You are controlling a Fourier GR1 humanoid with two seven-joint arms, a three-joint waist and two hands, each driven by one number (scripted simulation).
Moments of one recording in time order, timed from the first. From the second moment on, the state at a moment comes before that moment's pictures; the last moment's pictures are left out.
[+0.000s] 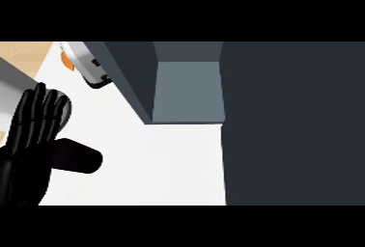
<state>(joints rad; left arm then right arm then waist) 0.04 0.07 -0.02 -2.10 0.01 -0.01 0.04 0.00 -0.10 0.02 -2.10 0.01 0.02 -0.04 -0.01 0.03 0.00</state>
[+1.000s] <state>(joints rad) 0.41 0.47 0.06 -2.23 0.91 -0.65 0.08 0.20 -0.19 0.07 -2.38 -0.26 0.18 0.23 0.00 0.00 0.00</state>
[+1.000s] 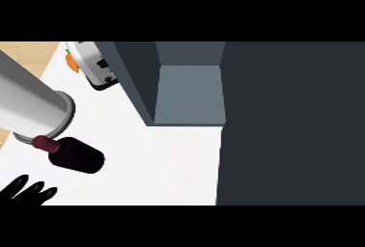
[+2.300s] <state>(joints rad) 0.42 0.61 0.45 -2.22 1.34 -0.60 0.30 0.05 -0.18 0.04 -2.41 -0.25 0.12 0.43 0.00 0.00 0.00</state>
